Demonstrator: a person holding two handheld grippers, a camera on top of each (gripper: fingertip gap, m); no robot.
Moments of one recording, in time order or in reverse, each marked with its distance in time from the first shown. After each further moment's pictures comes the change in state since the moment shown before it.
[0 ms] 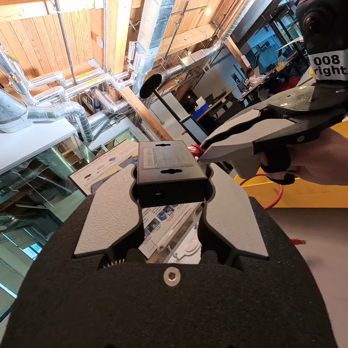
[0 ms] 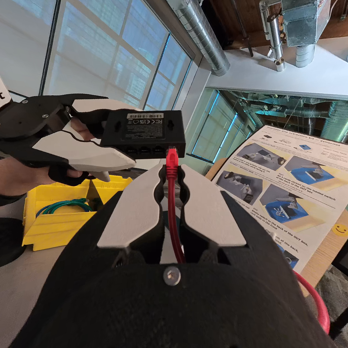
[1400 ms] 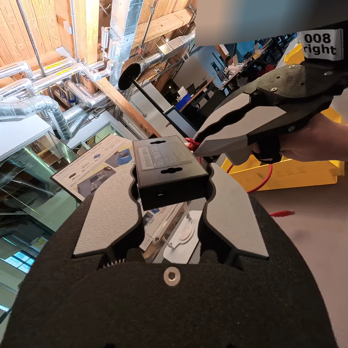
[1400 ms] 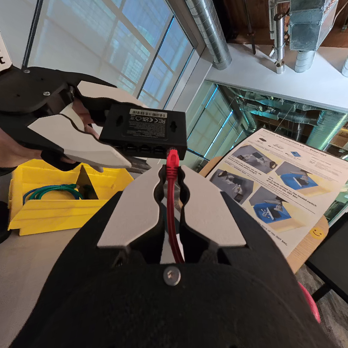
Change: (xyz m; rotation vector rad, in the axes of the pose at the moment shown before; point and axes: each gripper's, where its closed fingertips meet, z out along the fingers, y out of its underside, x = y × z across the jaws) left arm 0.006 0.005 -0.009 -0.051 0.117 0.014; right arm -0.008 0.000 0.000 -0.059 0.009 -0.116
